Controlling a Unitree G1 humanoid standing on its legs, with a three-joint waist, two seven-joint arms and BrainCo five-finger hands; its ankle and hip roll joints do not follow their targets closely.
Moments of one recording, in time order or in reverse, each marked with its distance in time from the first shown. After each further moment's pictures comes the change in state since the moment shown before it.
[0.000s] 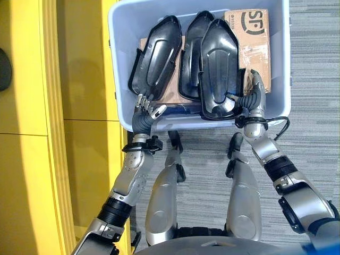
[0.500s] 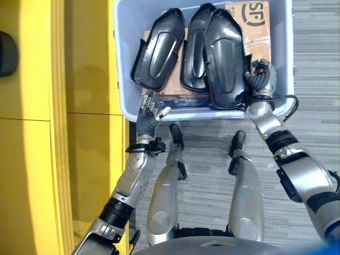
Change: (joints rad) left arm 0.008 -0.005 -0.056 0.000 -0.018 -0.009 -0.021; right arm -0.255 -0.067 0.022 0.358 0.076 -0.012 -0.009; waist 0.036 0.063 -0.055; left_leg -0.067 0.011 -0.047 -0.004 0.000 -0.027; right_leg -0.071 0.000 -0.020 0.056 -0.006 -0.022
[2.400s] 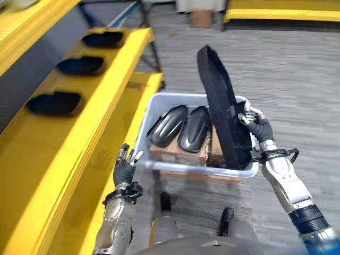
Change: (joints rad) left arm 0.424 -0.112 0.245 0.044 -0.001 0.132 -0.124; right arm 0.834 -0.049 -0.164 -0.969 0.339 -0.037 0.427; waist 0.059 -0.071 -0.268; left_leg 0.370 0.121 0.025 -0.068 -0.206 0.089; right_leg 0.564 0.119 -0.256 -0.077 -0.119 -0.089
